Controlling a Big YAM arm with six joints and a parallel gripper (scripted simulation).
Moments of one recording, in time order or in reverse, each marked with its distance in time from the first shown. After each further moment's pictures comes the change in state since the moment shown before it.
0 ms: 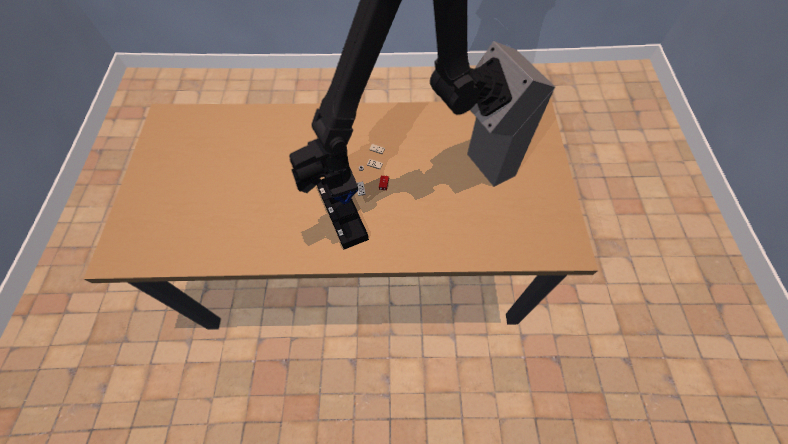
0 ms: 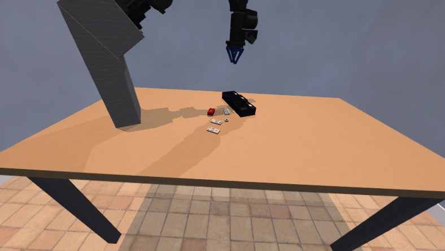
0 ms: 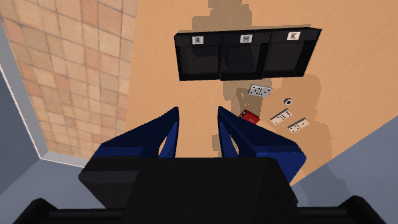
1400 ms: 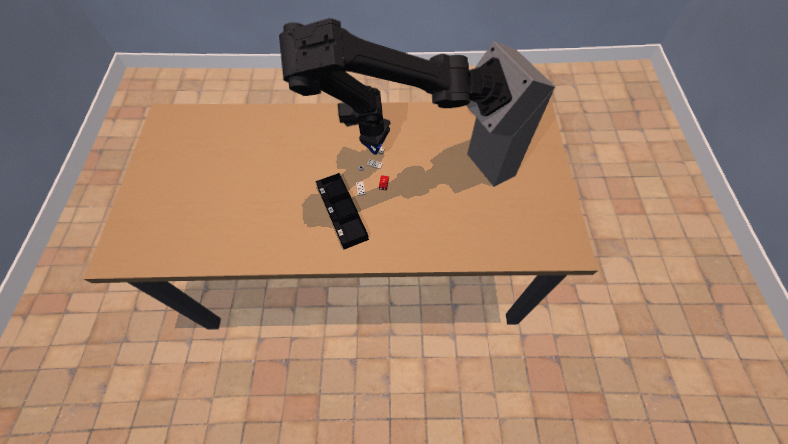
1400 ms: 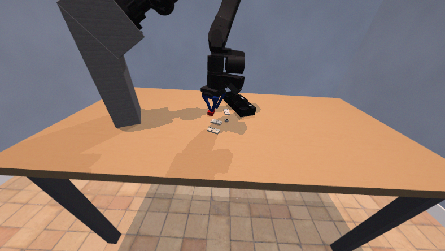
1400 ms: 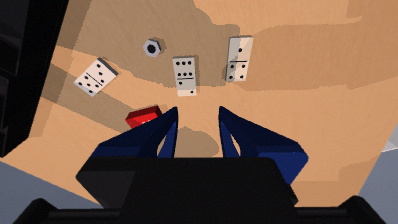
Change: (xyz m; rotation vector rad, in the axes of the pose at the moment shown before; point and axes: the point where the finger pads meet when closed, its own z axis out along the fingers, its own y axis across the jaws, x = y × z) arm 0.176 -0.232 0.134 0.039 0.029 0.790
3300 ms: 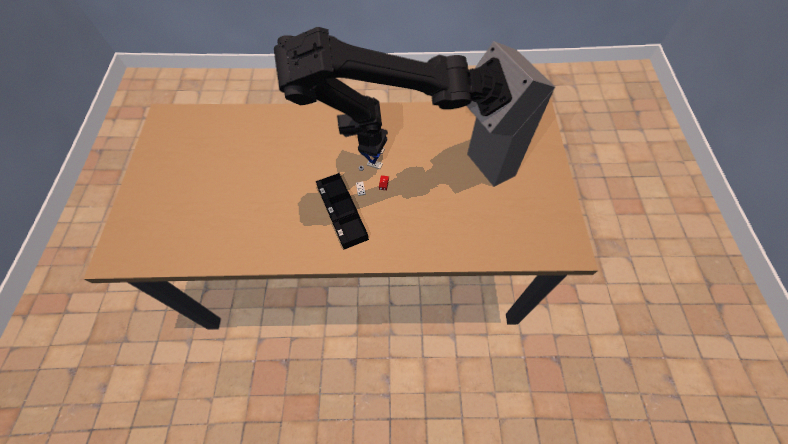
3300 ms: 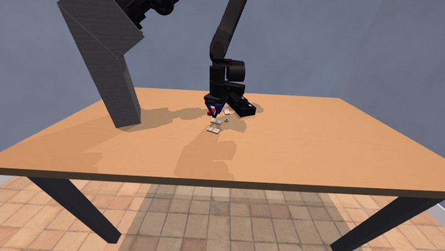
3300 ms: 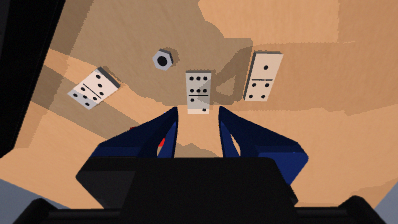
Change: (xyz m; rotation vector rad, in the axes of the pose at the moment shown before) arm -0.005 0.015 0.033 -0.021 -0.013 -0.046
